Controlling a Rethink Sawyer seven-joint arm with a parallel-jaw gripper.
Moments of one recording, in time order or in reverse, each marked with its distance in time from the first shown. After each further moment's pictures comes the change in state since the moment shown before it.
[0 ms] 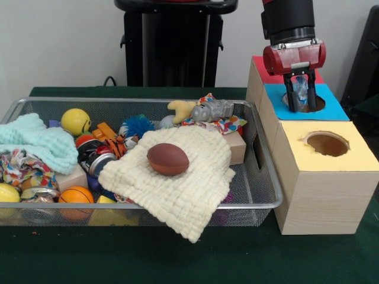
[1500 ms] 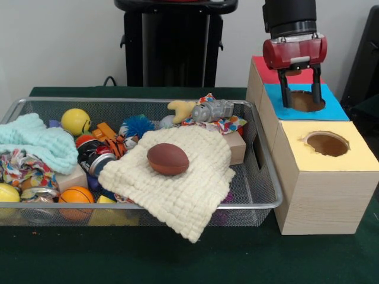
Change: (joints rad) arm -0.002 -0.052 -0.005 0.000 0.043 0.081 0.000
